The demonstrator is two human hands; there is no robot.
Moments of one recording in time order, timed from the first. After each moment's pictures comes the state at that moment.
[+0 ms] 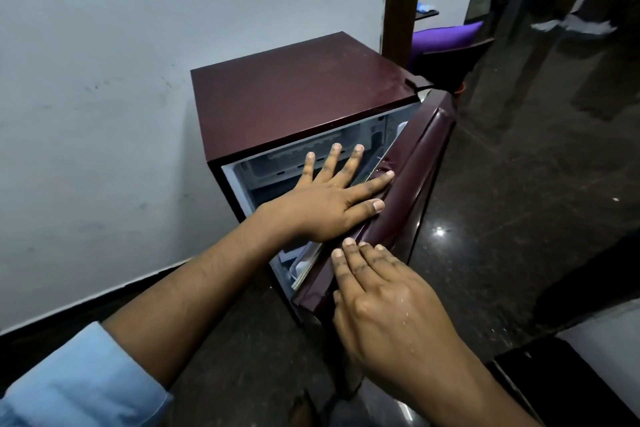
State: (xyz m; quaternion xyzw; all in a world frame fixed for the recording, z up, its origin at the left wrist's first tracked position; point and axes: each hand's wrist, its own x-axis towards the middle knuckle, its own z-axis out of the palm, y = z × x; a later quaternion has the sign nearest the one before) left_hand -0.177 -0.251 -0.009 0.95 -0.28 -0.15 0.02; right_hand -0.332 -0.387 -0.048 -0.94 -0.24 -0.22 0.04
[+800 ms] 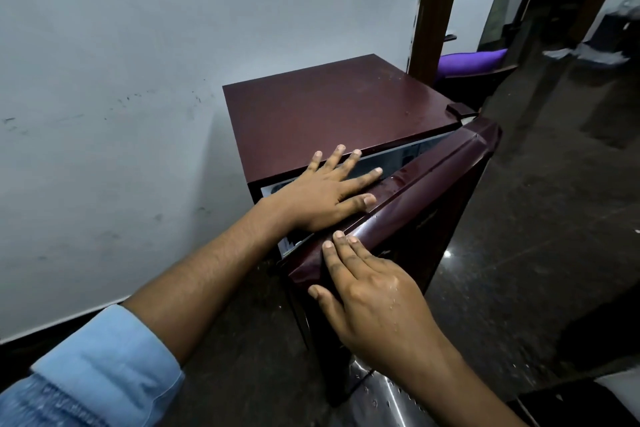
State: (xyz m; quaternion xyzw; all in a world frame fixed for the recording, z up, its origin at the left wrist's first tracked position) left_hand -0.099 -0.162 -0.018 0.95 -0.31 -0.07 0.02; right_hand -0.265 -0.307 -0.061 -0.94 -0.24 -0.20 0.10
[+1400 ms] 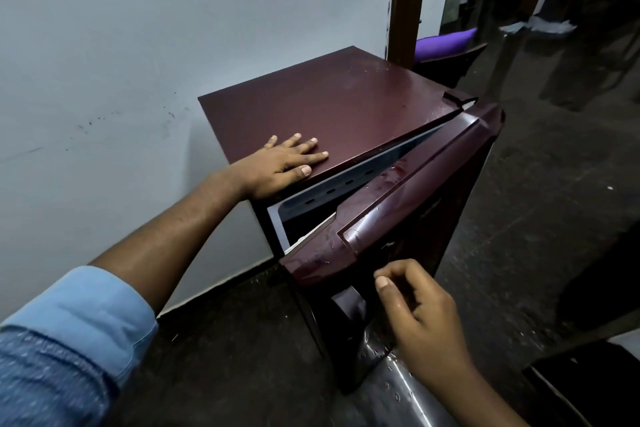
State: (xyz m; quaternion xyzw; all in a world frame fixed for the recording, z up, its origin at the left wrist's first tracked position) left_hand 0.017 -0.052 -0.017 0.92 -0.36 -0.11 0.07; right_hand -0.259 -0.283 -0.091 -0.81 0.03 -0.16 0.56
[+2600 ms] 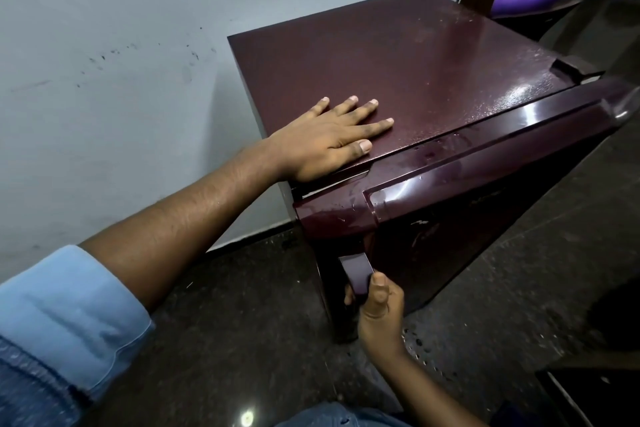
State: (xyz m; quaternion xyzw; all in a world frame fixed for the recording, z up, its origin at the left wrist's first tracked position) left_hand 0.031 -0.051 -0.034 0.92 -0.37 -0.08 0.07; right_hand -0.169 -0.178 -0.220 -0.64 0.04 -0.12 0.76
